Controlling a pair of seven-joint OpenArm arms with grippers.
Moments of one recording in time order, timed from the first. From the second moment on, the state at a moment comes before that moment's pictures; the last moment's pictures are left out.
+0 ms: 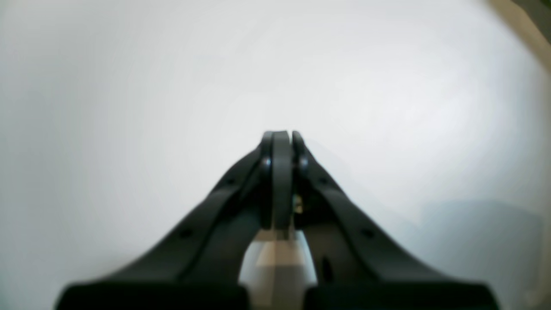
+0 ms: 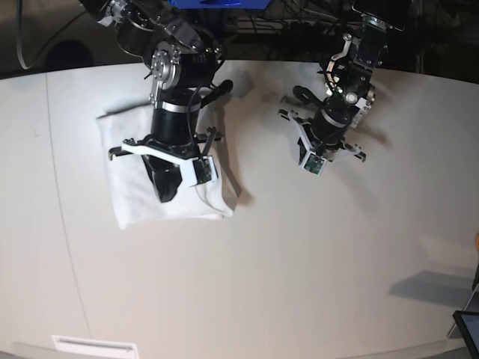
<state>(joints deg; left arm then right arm) 12.3 -22.1 14.5 96.1 -2.2 -6.5 29.7 -7.8 5.1 -41.8 113.7 -48.6 -24.5 -58.3</state>
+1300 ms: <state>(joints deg) 18.0 -22.7 14.2 103.4 -2.0 -6.7 31.6 -21.7 3.0 -39.7 108.5 -19.3 -25.9 -43.4</state>
